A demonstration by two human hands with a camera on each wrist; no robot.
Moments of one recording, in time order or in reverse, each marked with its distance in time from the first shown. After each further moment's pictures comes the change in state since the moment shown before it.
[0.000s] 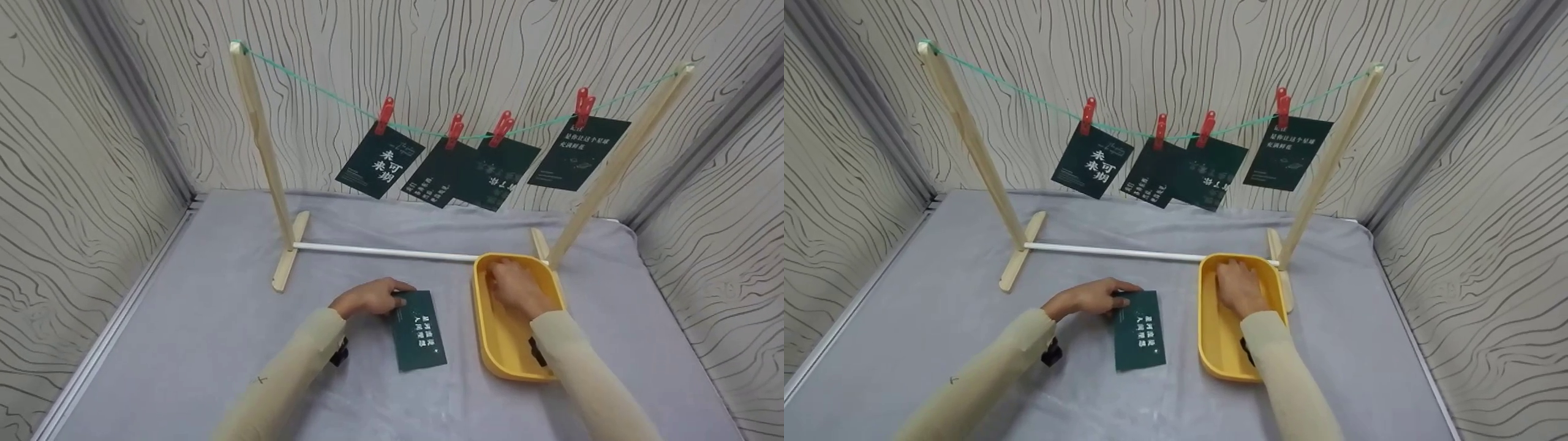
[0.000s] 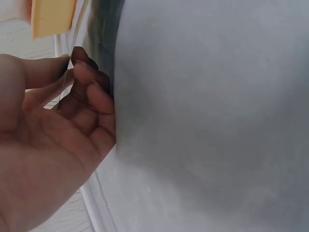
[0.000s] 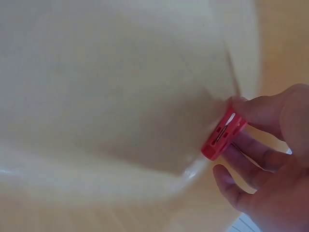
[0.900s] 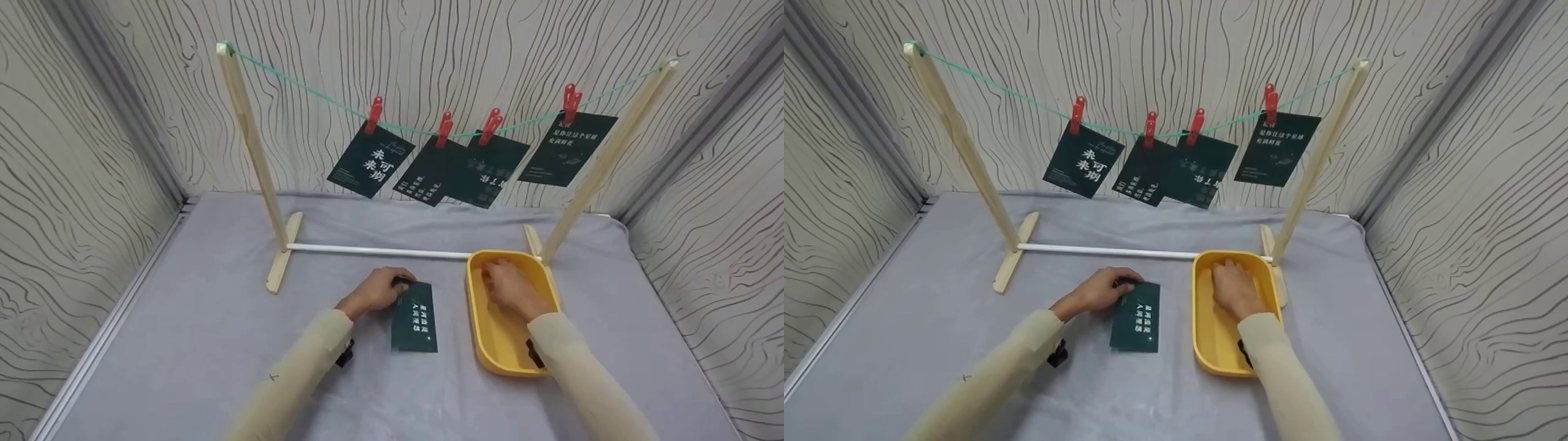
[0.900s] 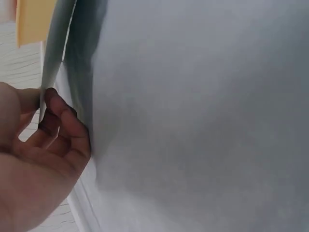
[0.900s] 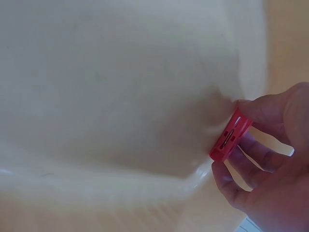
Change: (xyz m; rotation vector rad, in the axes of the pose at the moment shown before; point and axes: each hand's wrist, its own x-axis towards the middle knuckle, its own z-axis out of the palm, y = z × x) left_hand 0.020 0.003 0.013 0.058 0.281 0.173; right_hand -0.011 0.002 0.005 0.043 0.016 0.009
